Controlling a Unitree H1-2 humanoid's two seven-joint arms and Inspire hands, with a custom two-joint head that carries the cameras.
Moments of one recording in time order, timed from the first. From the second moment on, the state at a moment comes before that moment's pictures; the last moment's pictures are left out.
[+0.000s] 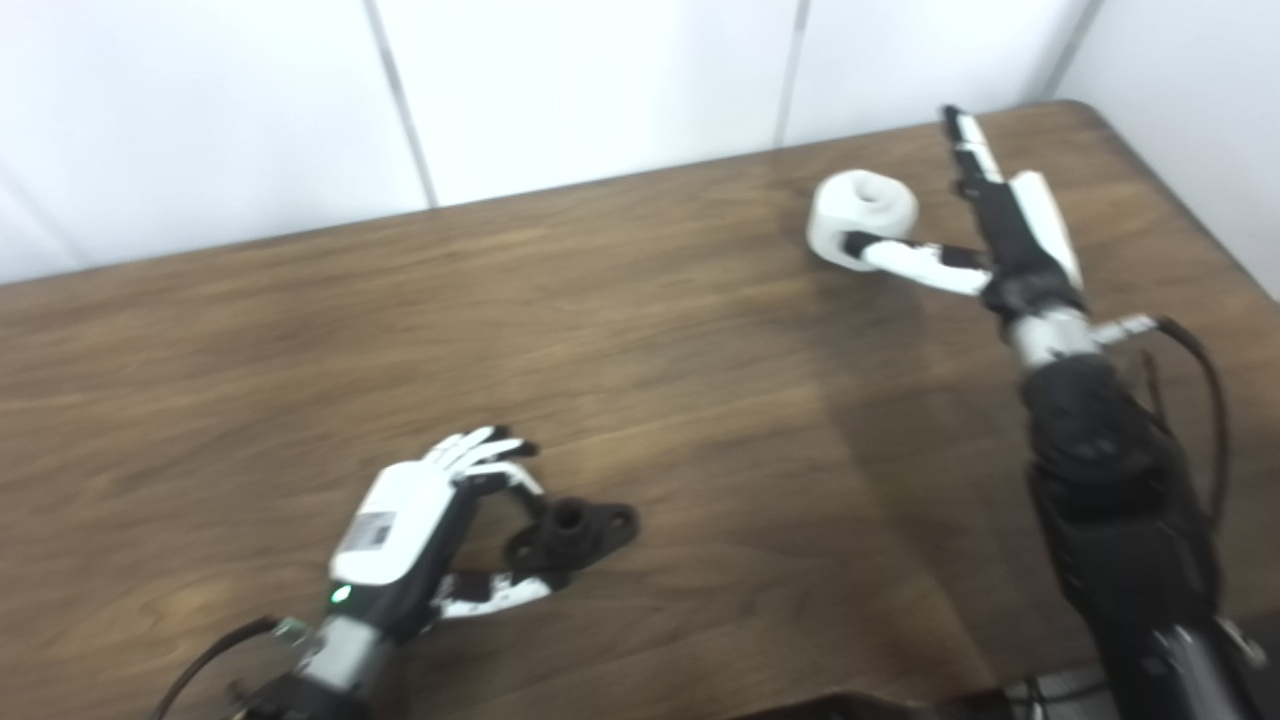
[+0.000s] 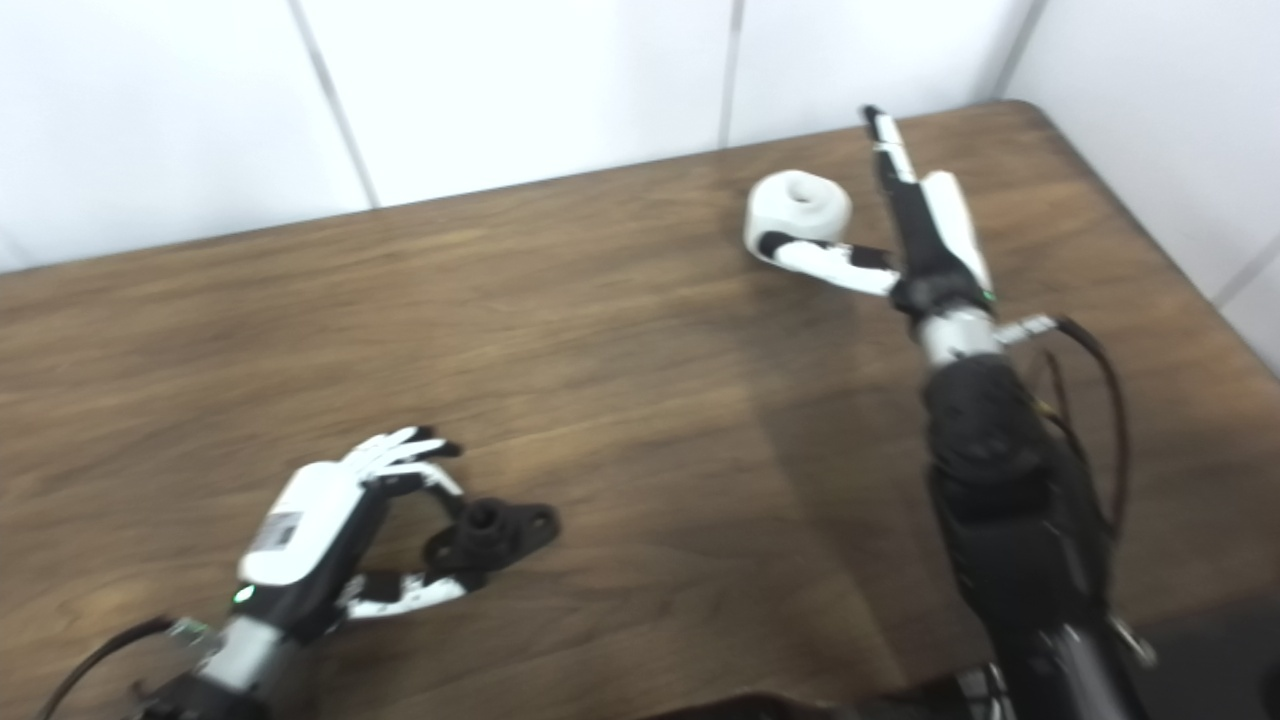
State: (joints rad) left arm 0.08 0.34 -0.35 -0.24 0.75 -0.10 -0.10; right arm -0.16 -0.34 -0.08 -0.33 -0.40 0.47 0.02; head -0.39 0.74
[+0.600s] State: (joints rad) left arm 0.09 0.37 -0.32 -0.18 0.72 -0.19 -0.04; right arm -0.33 -0.33 -0.13 -0.09 -0.71 0.48 0.19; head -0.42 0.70
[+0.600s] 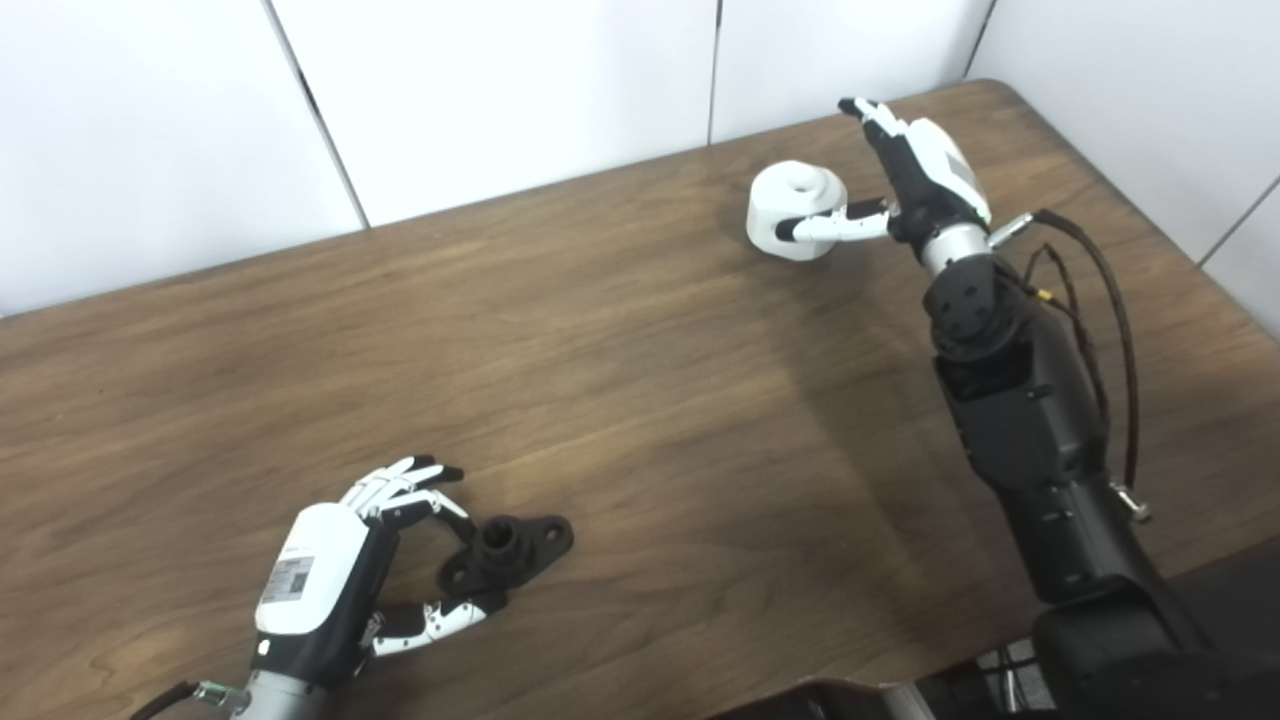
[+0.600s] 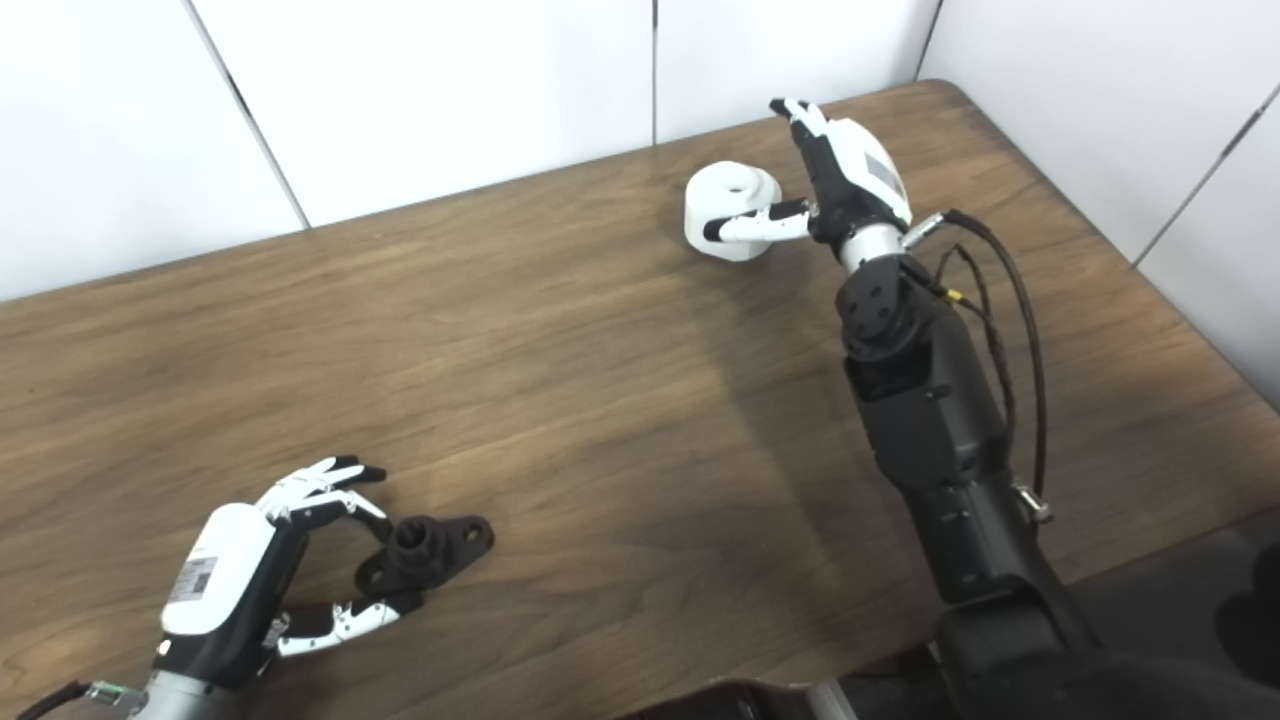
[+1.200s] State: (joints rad) left arm 0.09 0.36 -0.32 -0.16 0.72 -0.20 -0.01; right arm -0.39 -0.32 -0.17 0.04 -0.81 0.48 0.26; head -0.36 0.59
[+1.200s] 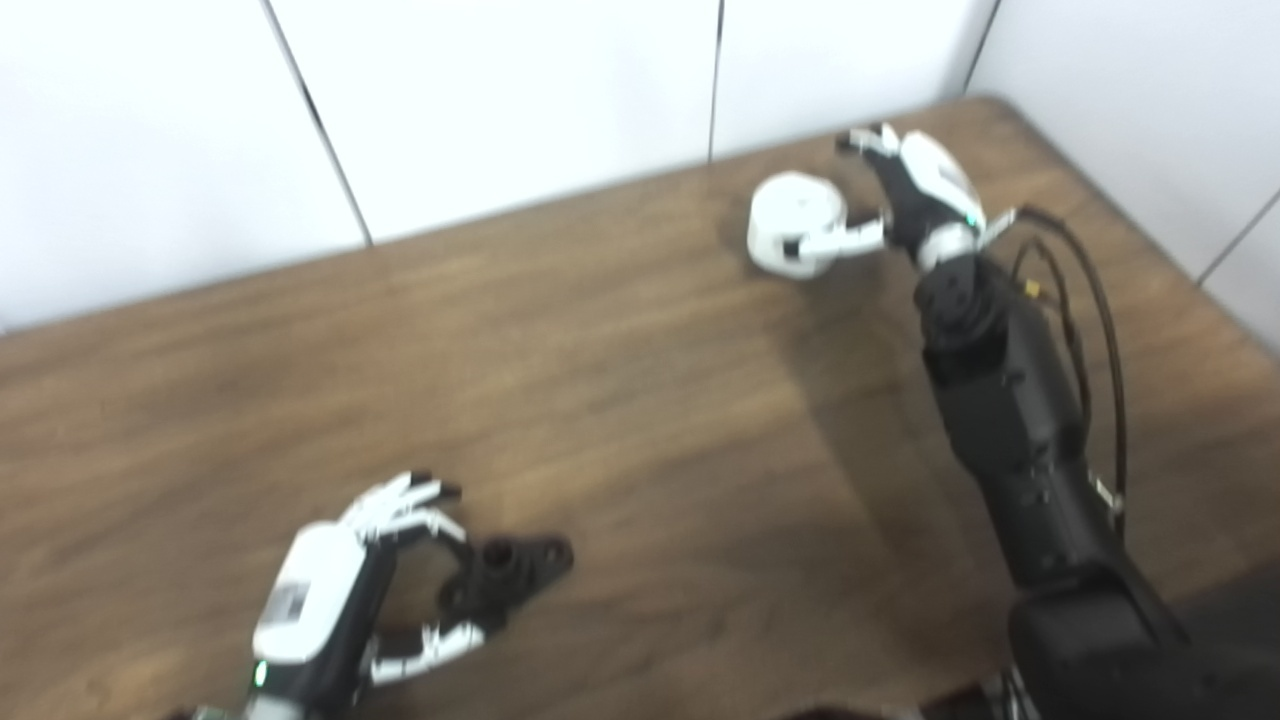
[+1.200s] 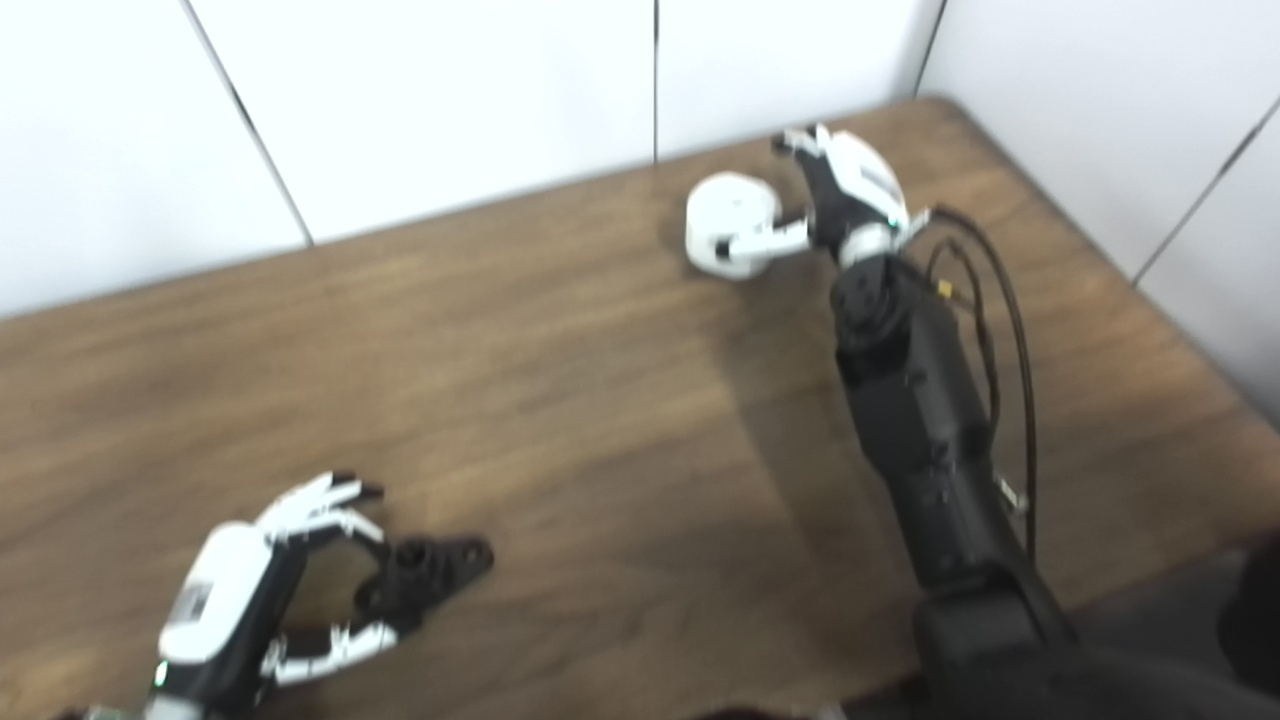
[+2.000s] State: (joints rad) left arm 0.10 0.36 -0.34 -0.14 0.72 -0.21 0.04; right arm -0.36 -0.36 -0.09 0.08 -0.69 0.47 0.11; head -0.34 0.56
